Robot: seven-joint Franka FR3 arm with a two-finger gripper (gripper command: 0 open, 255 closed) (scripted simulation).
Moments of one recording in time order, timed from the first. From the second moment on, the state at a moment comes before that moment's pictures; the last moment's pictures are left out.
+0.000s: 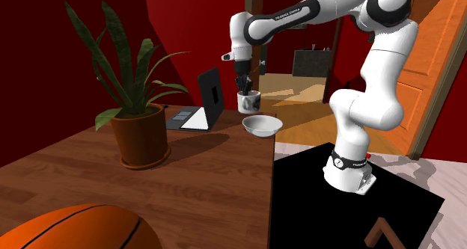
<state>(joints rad) -0.19 -0.29 -0.65 -2.16 -0.17 1.84 -0.71</state>
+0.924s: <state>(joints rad) -0.28 -0.46 -0.68 -2.37 -0.30 1.90 -0.72</state>
